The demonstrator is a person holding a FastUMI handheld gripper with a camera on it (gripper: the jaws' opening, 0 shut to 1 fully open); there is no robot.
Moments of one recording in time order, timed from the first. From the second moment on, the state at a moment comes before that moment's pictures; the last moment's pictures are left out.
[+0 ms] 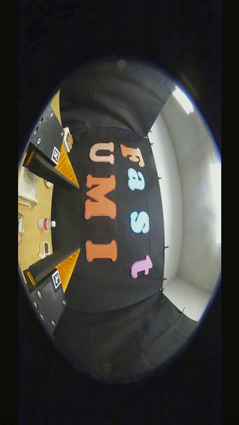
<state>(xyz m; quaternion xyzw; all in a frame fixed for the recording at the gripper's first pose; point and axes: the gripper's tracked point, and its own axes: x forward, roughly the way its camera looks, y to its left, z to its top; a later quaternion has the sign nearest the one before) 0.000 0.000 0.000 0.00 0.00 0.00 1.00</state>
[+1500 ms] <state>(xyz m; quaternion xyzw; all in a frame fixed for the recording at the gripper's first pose) 0.026 0.096 -0.063 0.05 0.21 0.11 0.97</state>
